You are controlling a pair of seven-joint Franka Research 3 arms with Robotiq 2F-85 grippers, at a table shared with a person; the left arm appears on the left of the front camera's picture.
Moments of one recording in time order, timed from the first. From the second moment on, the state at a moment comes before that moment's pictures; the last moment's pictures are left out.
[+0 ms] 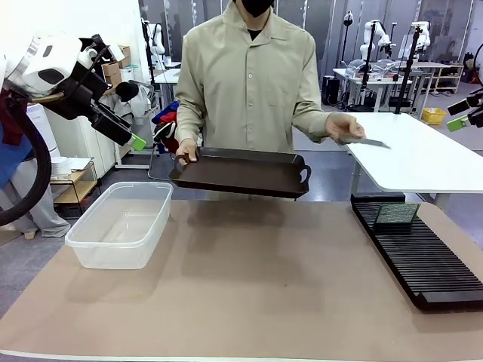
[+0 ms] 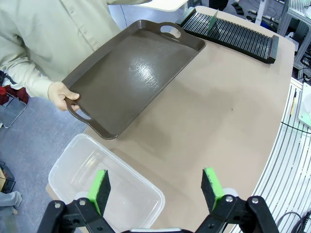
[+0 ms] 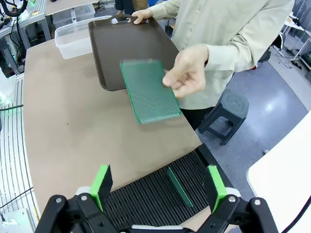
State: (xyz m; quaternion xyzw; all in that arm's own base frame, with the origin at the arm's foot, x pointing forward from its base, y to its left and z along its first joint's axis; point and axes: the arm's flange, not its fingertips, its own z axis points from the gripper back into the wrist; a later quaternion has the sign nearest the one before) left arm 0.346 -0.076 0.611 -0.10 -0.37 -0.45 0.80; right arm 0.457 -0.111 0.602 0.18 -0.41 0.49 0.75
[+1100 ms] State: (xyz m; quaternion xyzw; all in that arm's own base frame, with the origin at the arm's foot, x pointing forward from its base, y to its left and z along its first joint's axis) left arm 0.346 -0.076 0.611 -0.10 -0.37 -0.45 0.80; right arm 0.457 -0.110 0.601 0.19 -0.40 0.48 0.75
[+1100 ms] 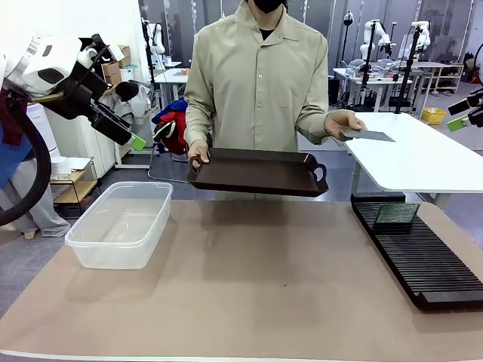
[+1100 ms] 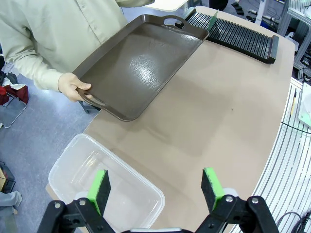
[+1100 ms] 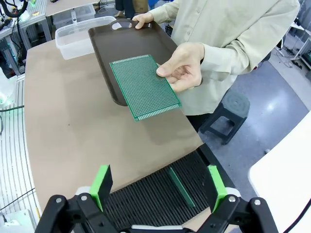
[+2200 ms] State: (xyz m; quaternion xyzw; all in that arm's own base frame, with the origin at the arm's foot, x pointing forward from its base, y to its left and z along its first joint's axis) left arm 0.346 -0.075 0.611 -0.10 -0.37 -0.45 0.80; right arm 0.541 -0.116 0.489 0.50 -0.22 0.13 0.83
